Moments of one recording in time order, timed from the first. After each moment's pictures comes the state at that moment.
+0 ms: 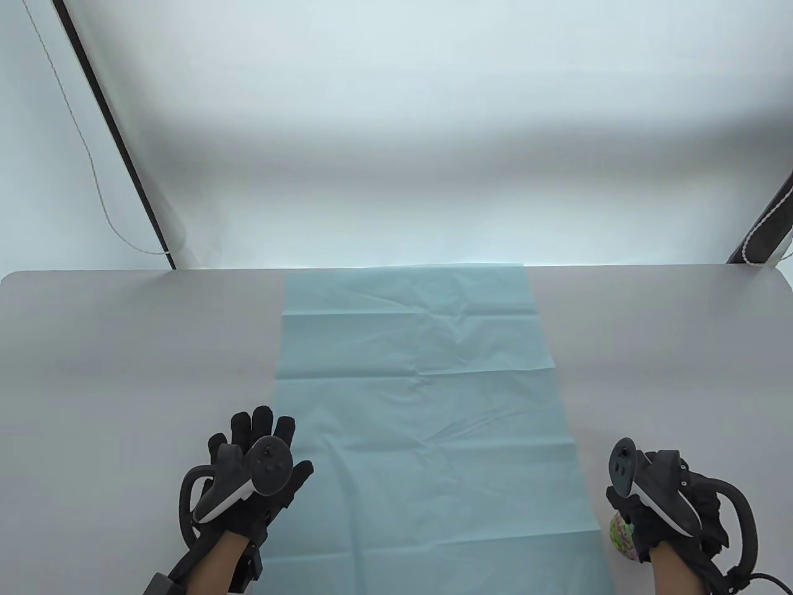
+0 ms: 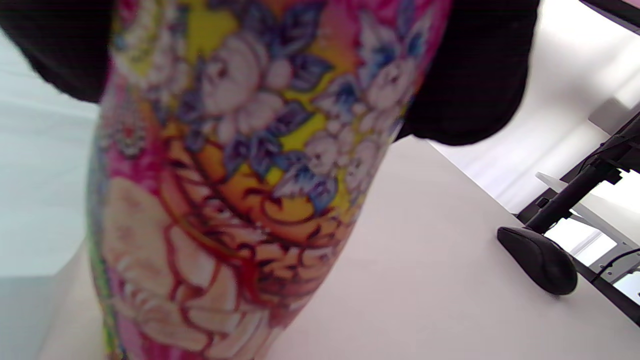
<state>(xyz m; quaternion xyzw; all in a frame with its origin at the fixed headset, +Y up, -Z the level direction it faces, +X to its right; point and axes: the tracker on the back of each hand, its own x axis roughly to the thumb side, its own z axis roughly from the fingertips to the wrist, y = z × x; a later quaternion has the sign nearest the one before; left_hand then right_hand) -0.218 -0.718 -0.301 -0.13 -0.05 0.05 0.99 0.297 -0.674 -0.275 0.17 -0.13 -0.96 0.18</state>
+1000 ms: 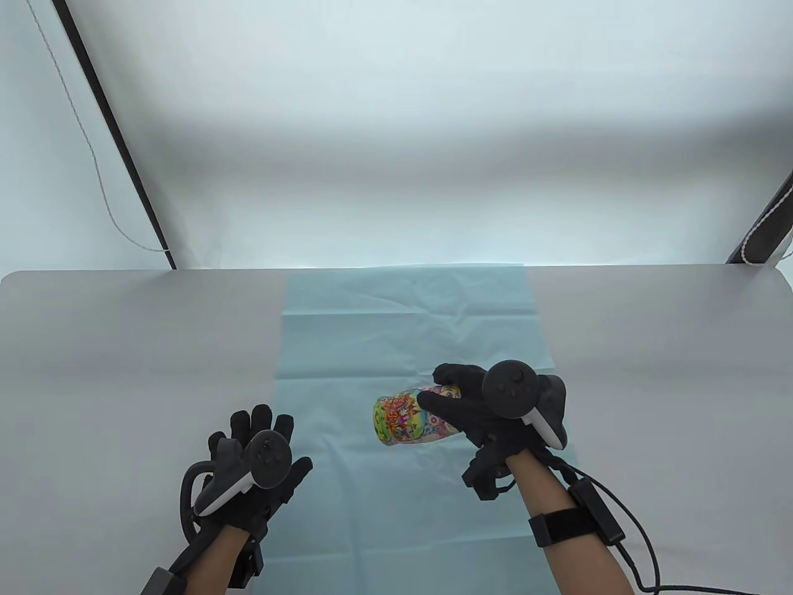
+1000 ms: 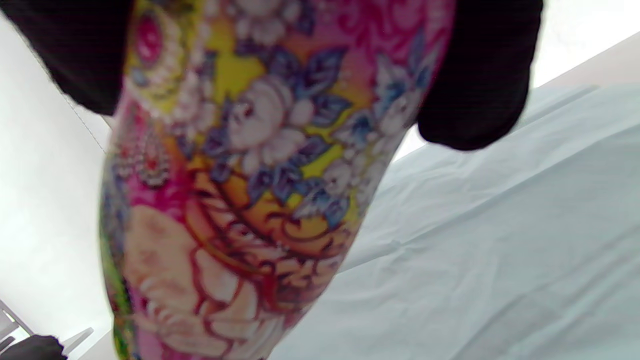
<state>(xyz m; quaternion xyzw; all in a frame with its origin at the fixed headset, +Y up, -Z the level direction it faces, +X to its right) -0.220 -0.719 -0.307 -0.15 -0.05 0.06 0.99 0.125 -0.685 -0.389 -0.10 0.02 -0.94 -0.34</state>
